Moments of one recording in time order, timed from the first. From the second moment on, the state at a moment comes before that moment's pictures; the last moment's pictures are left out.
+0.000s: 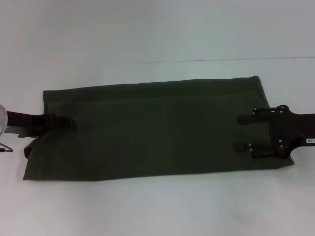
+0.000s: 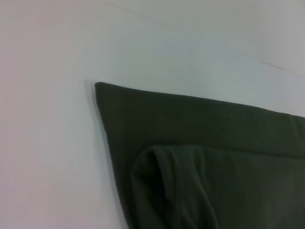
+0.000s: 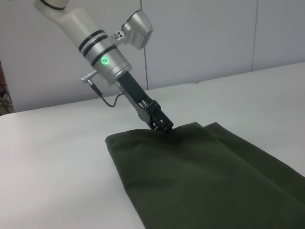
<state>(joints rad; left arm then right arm) -0.74 -1.98 0.58 0.58 2.56 1.13 -2.46 0.61 1.94 -0.62 -0.57 -2.11 -1.64 1.21</state>
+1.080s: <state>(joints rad) -0.73 -1.94 0.53 0.70 2.56 1.22 -2.48 0.61 1.94 -0.62 -0.58 -2.11 -1.64 1.21</state>
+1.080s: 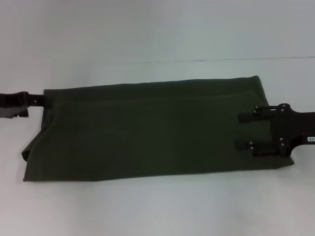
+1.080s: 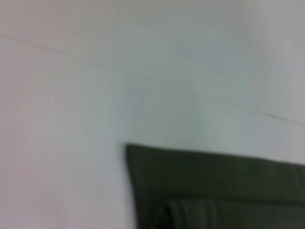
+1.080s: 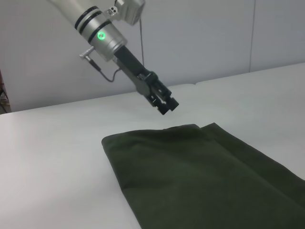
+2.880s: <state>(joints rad) -0.71 -1.98 0.52 0.69 2.55 1.14 -2.47 0.61 1.94 -0.63 -0.58 -2.11 -1.63 1.21</state>
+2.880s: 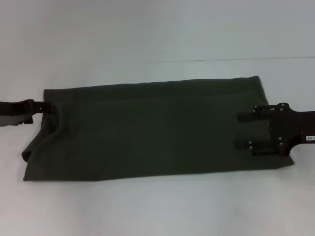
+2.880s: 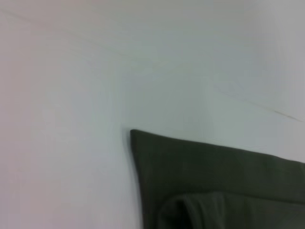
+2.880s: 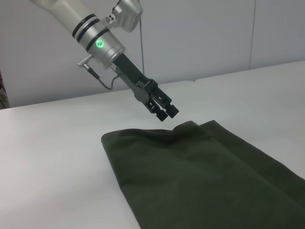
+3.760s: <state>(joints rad) -0.74 -2.01 0.55 0.62 2.55 1.16 -2.46 0.62 1.93 -0.63 -0.58 -2.11 -1.63 1.21</state>
